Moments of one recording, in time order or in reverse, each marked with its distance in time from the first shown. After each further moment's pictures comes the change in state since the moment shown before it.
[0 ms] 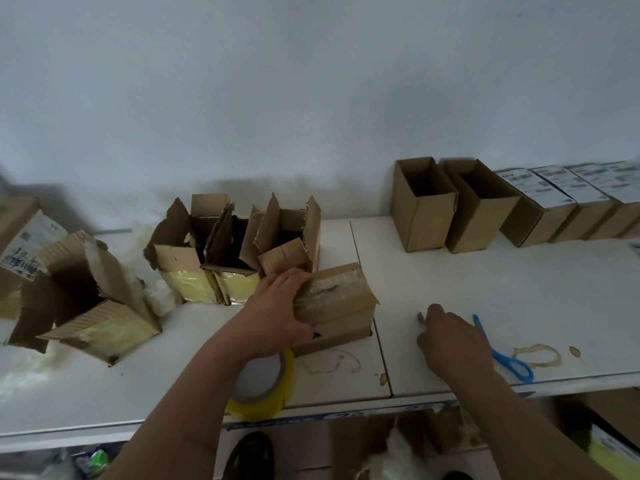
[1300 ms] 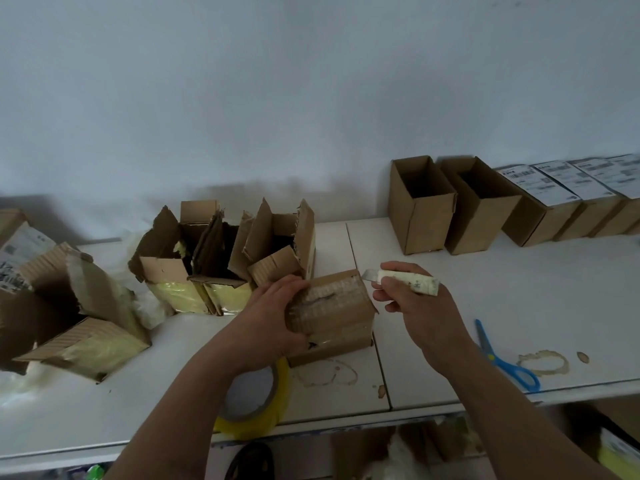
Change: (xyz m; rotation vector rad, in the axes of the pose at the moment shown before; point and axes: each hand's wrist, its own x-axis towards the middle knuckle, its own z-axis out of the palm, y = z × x) left_hand 0.010 -0.006 0.002 -0.063 -0.029 -0.008; right_hand 0.009 -0.038 -0.037 1.349 0.045 -0.162
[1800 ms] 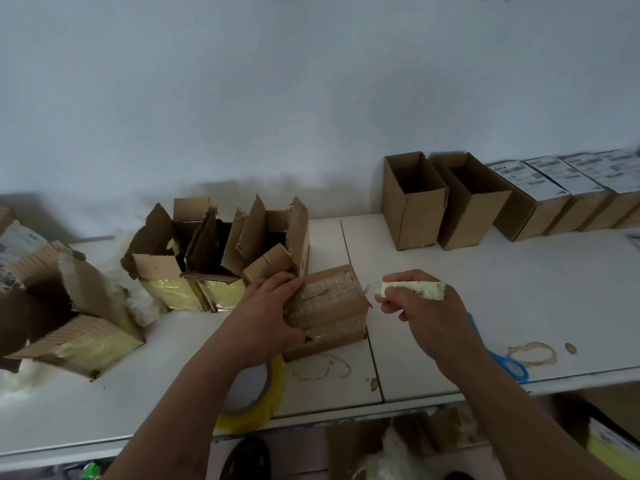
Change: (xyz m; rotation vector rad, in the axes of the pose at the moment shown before) left_hand 0.000 0.009 0.004 0.152 0.028 -0.013; right_hand -0.013 -0.002 -0.016 -0.162 0.016 0.038
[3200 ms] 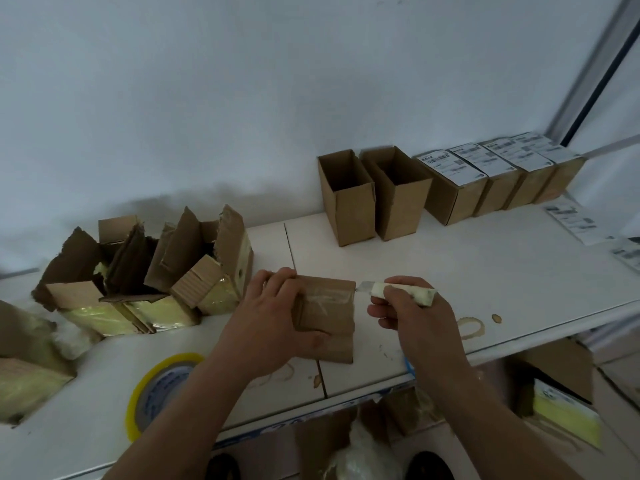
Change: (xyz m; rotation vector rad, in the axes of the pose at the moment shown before) left_hand 0.022 0.076 0.047 0.209 0.144 0.213; right_hand -0.034 0.015 -0.055 0.273 0.282 0.212
